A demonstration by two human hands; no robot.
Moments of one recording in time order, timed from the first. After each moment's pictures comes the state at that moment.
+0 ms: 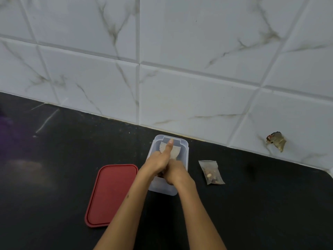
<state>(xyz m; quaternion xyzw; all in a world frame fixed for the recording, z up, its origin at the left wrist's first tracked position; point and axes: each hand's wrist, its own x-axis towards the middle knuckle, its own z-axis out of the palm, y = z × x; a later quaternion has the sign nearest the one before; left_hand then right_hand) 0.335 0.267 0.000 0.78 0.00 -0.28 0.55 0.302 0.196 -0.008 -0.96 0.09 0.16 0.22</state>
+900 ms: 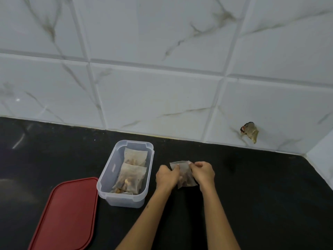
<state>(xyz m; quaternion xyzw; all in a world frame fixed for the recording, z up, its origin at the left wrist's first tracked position) 0.325 0.114 -0.079 0.82 0.07 -0.21 0.53 0.292 0.006 -0.073 -0.74 0.43 -0.07 0.51</state>
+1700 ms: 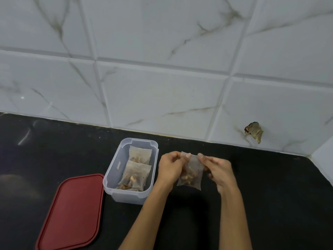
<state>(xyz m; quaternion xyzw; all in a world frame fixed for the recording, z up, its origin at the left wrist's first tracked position) 0.309 0.135 -0.030 0.71 -0.07 -0.17 0.67 0.247 0.013 -0.007 -0.68 0.32 -0.11 0.65</state>
